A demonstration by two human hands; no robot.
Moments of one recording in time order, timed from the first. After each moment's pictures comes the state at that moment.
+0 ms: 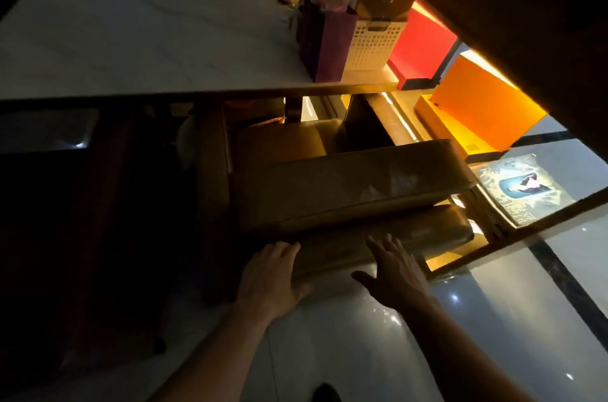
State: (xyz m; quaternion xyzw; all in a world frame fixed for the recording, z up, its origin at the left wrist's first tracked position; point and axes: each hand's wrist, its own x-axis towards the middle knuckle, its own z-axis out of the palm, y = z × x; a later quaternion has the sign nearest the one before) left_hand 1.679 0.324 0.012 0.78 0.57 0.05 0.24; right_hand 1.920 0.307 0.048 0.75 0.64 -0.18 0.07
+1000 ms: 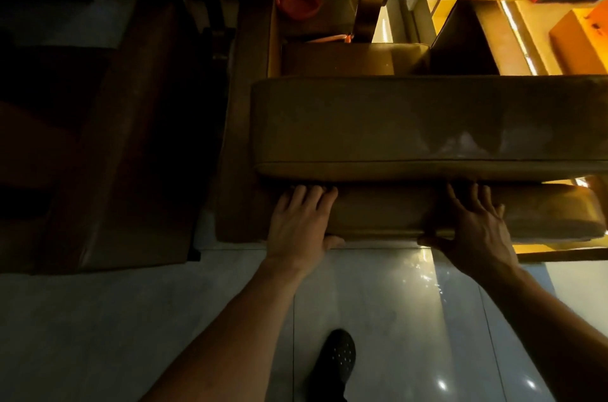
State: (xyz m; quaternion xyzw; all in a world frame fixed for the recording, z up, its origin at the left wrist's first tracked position) left_hand 1.709 0.342 -0.081 0.76 0.64 0.06 0.05; right_hand 2.001 0.378 -0.065 0.68 0.72 -0.11 0.10
